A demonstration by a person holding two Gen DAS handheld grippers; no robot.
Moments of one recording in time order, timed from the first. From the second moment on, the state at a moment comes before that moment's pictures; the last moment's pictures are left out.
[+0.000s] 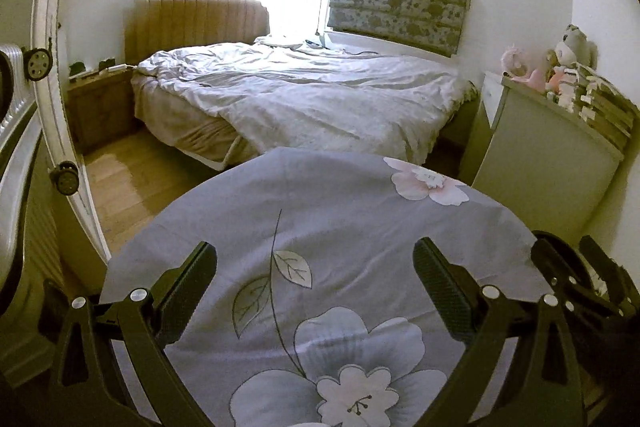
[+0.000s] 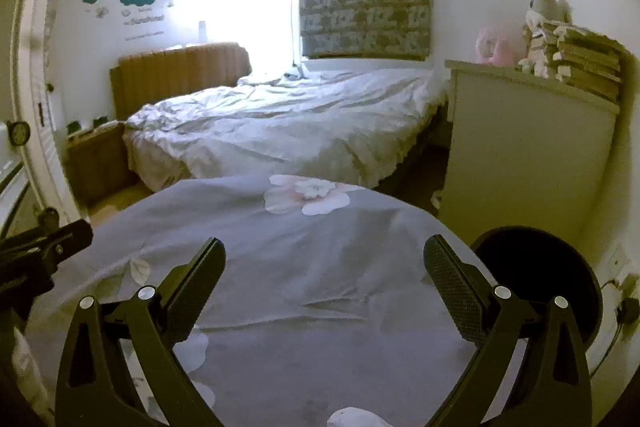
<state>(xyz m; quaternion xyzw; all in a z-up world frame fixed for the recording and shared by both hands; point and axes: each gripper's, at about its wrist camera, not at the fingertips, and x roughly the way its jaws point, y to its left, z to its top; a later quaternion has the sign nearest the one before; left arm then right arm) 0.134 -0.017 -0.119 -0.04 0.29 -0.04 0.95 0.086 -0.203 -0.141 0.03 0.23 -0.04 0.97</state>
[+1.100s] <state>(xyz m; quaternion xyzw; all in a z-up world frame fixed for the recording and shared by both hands) 0.135 -0.029 -0.145 0.00 0.30 -0.05 0.95 0.077 -0.197 -0.149 0.01 0.22 -0.05 0.97</state>
